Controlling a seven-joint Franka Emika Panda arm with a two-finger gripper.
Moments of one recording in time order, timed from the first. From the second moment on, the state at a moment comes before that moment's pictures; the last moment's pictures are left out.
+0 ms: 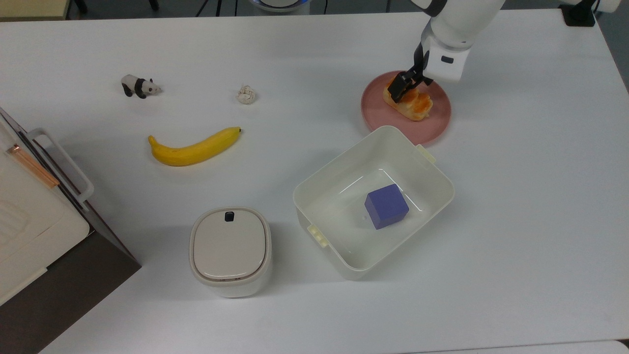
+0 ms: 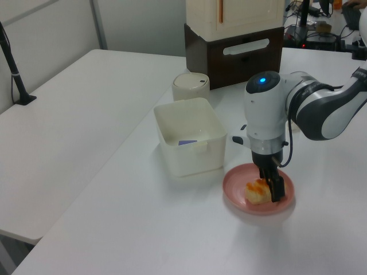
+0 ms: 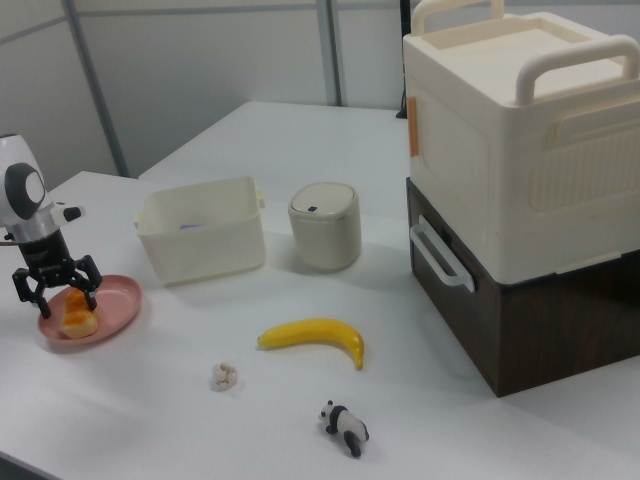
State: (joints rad) arm 0.26 0.30 0.38 -1.94 -0.20 2.08 0.13
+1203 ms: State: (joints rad) arm 0.22 0.26 0.37 -1.80 -0.24 1.93 0.13
